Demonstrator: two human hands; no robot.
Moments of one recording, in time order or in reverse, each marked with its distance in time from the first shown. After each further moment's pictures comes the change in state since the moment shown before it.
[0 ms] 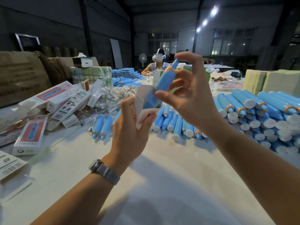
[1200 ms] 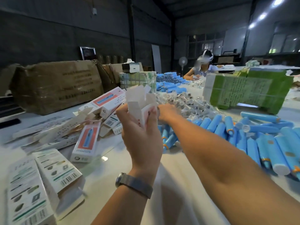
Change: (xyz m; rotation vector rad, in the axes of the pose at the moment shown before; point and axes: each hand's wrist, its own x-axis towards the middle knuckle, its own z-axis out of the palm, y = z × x) left_hand 0.038 -0.069 -0.047 0.002 0.434 -0.341; right_hand 0.100 0.207 0.260 -0.887 -0.725 0.364
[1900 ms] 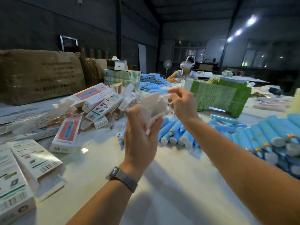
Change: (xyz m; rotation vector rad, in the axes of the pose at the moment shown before) left_hand -0.033 0.013 0.003 0.001 -0.194 0.276; right_hand -0.136 0.047 -0.090 1.005 0.566 0.006
